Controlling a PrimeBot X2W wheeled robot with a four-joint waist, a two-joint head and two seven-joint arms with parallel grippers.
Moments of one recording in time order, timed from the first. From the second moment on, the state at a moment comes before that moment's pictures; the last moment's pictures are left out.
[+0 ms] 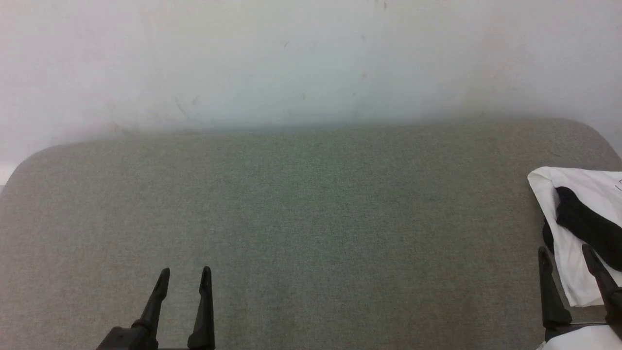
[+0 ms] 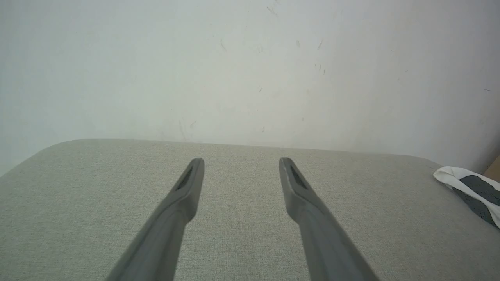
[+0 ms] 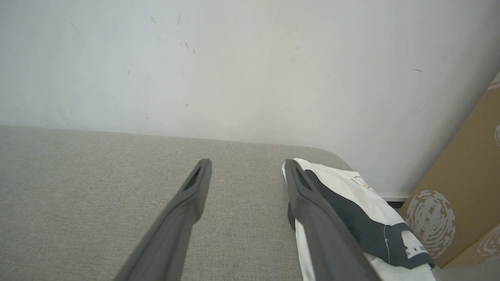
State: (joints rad) left arm 0.21 0.41 -0.38 -0.24 -0.48 0.35 -0.25; right arm 0.23 -0.05 -0.19 -0.20 -0.01 0.13 -0.05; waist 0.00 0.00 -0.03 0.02
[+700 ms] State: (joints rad) left arm 0.20 0.38 -0.35 -0.22 -0.45 0.33 -0.23; right arm 0.22 -0.05 -0.18 -0.19 -0.01 0.13 -0.05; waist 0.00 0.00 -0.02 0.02
